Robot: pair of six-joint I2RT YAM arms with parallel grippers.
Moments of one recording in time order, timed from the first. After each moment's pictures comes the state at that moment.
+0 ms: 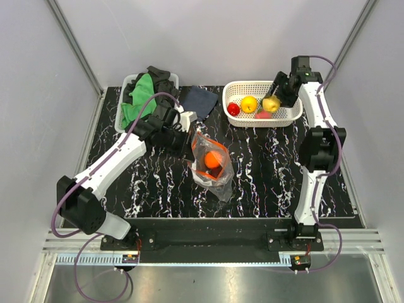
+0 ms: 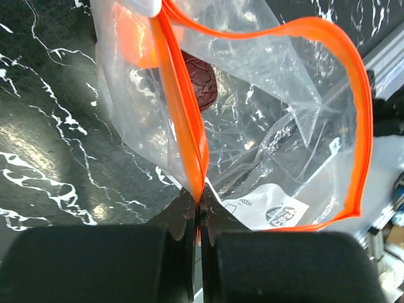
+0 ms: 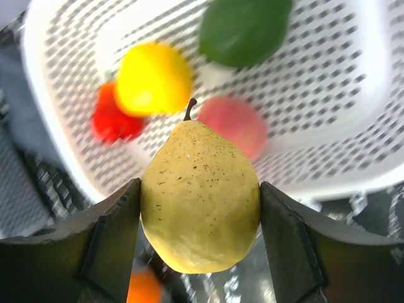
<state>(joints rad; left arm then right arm) -0.54 1.45 1.33 -0.85 0.47 -0.27 0.01 2.15 2.14 -0.88 -0.16 0.48</state>
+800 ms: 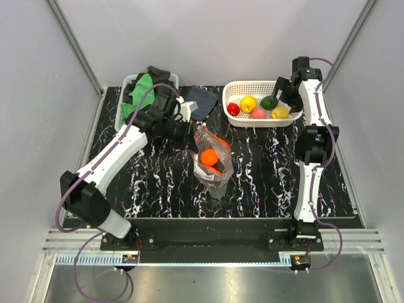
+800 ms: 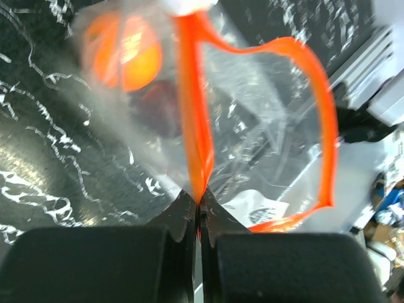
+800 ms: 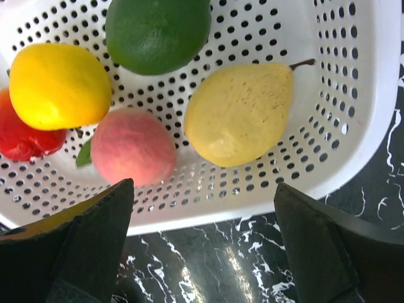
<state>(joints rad) -0.51 1.51 1.45 -0.89 0.53 -0.28 -0.04 2.44 2.53 -1.16 -0.04 0.36</state>
